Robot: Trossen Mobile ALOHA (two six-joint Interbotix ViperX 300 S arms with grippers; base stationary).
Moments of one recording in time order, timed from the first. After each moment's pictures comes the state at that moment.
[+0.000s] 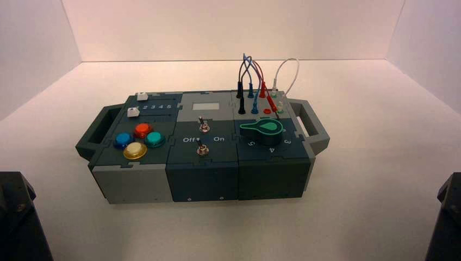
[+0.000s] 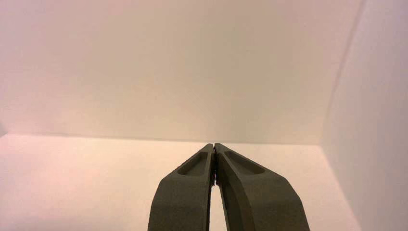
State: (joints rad) left arm -0.05 -0.88 1.14 -0.03 -0.04 0.00; right arm 0.11 -0.88 1.15 0.00 -0.10 0.02
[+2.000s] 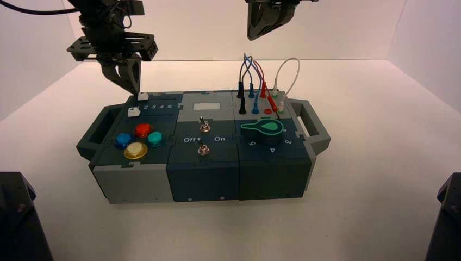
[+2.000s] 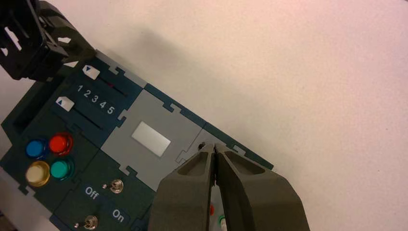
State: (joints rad) left arm -0.28 0.03 0.79 -0.09 0.50 0.00; right arm 0.67 -0.16 0.68 0.06 0.43 0.03
